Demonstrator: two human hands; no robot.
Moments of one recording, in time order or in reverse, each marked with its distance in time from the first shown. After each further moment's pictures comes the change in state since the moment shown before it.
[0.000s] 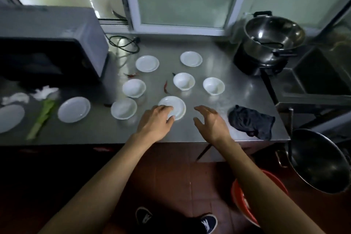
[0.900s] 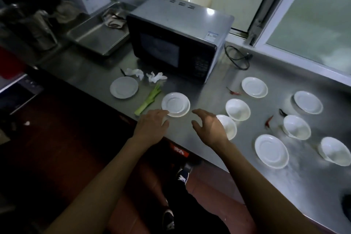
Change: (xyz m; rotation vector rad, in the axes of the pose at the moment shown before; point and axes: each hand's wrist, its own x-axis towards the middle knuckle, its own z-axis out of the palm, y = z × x) left_hand -0.142 -0.319 -0.090 -0.126 0.133 -0.583; right_hand 0.113 -0.302 0.201 0.046 -0.351 -0.409
